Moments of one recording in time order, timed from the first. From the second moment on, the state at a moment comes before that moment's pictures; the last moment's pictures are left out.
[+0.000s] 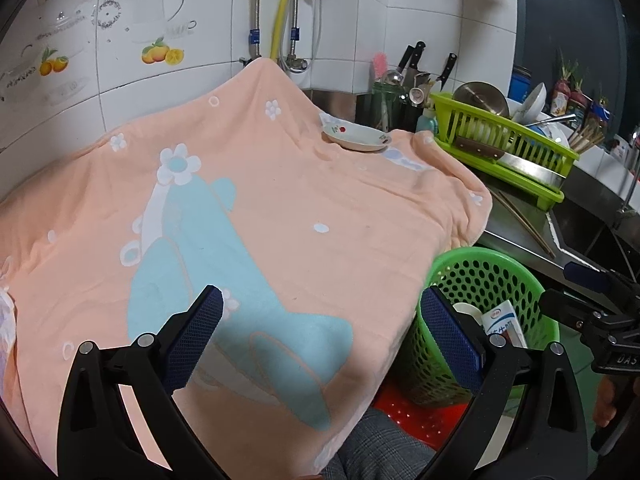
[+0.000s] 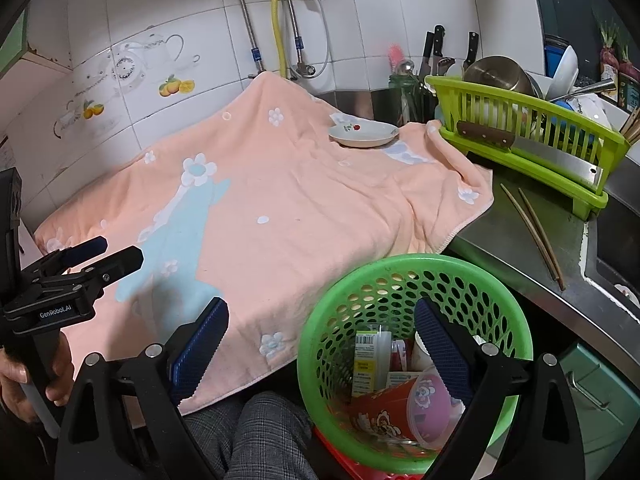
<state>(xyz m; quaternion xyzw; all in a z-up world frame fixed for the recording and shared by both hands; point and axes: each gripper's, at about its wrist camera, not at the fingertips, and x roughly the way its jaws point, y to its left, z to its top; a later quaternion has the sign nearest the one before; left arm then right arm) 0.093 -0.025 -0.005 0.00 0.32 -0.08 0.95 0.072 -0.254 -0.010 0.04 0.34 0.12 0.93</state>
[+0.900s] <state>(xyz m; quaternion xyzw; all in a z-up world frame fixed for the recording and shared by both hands) 0.080 -0.028 0.004 0.01 0.30 -0.06 0.95 0.069 -0.252 -0.006 0.03 0.34 0.12 0.93</state>
